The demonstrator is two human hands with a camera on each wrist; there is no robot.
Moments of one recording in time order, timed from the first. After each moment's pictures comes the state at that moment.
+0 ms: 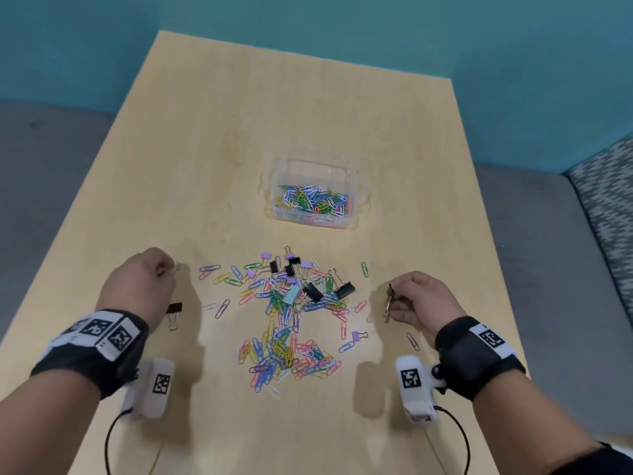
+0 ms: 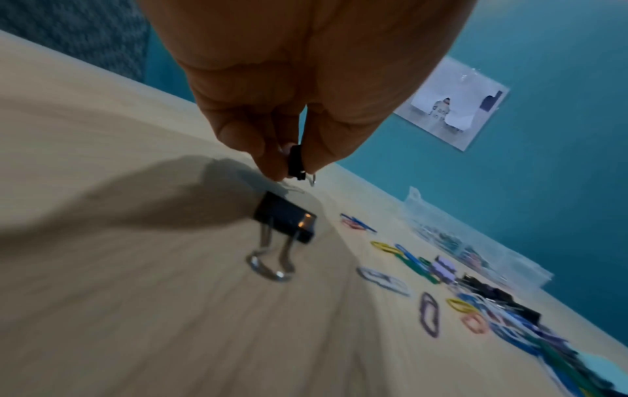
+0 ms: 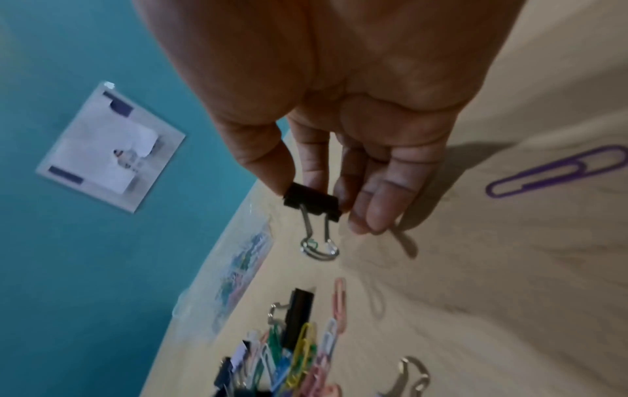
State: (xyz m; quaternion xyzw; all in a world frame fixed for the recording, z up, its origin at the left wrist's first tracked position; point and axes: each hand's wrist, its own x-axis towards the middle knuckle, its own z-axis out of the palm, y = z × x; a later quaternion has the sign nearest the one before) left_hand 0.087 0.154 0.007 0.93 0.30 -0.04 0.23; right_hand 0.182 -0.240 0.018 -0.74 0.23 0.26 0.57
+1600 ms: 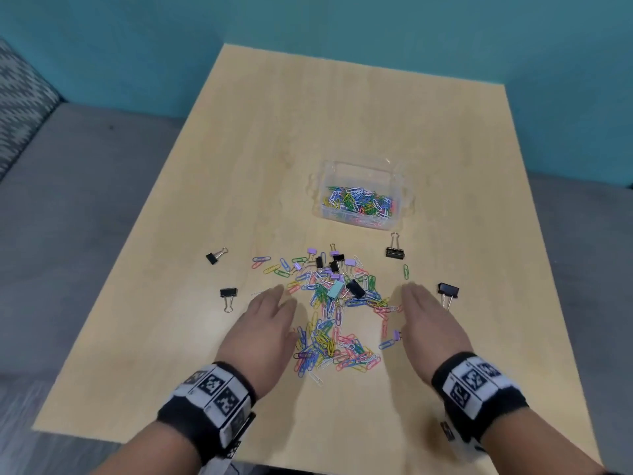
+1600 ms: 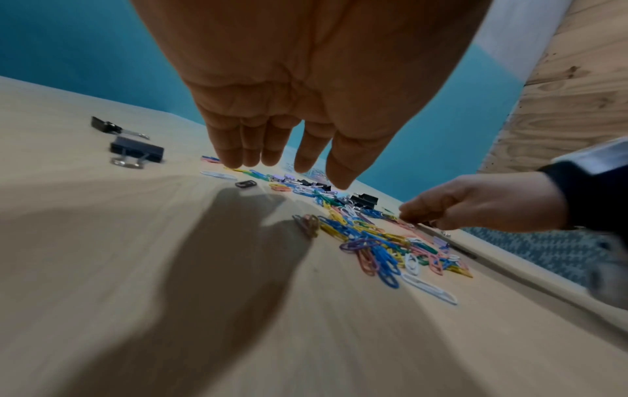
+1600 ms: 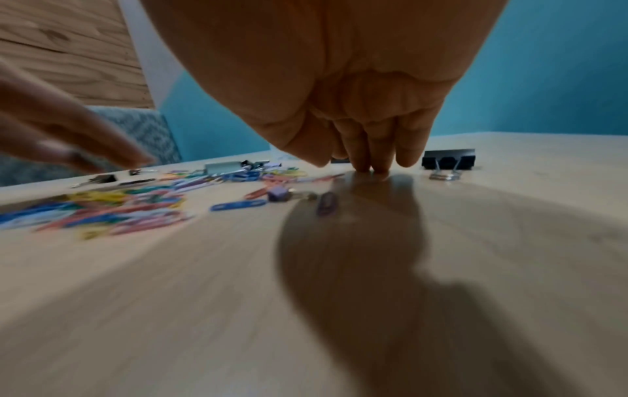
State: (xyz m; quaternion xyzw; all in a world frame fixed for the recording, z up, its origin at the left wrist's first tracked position) left_hand 0.021 0.060 0.006 0.98 0.03 -0.11 0.17; right_hand 0.128 -0.204 0.010 -0.96 -0.19 0.20 0.06
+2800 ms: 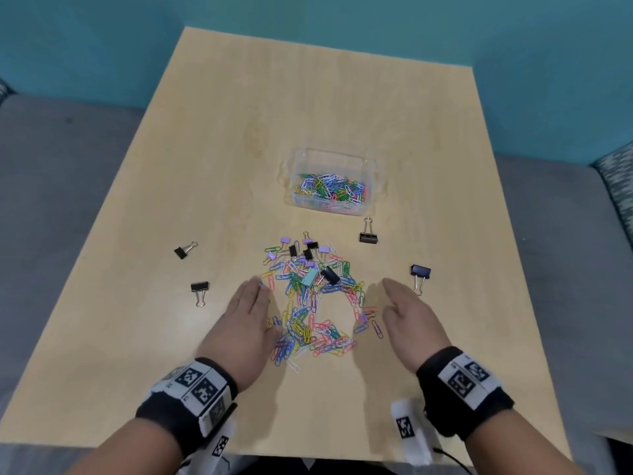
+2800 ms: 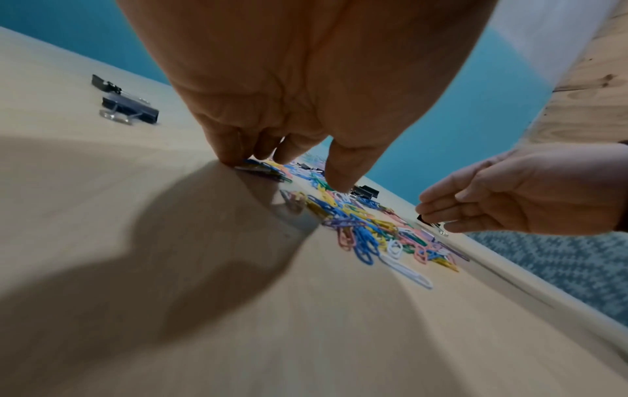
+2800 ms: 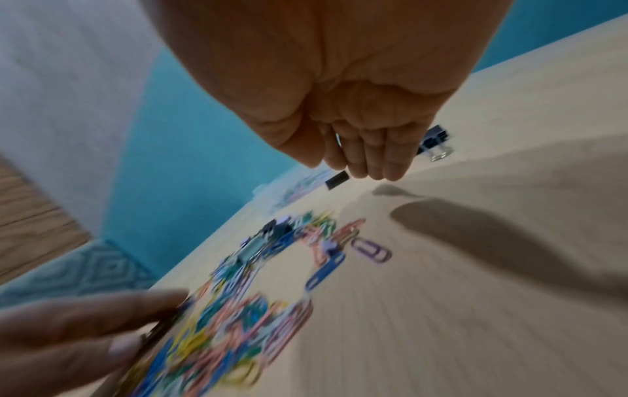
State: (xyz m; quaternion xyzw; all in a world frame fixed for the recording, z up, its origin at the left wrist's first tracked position) left_hand 0.023 0.048 -0.010 0.98 0.02 -0.15 0.16; right_hand 0.113 -0.210 0.023 -0.93 -0.09 0.21 0.28
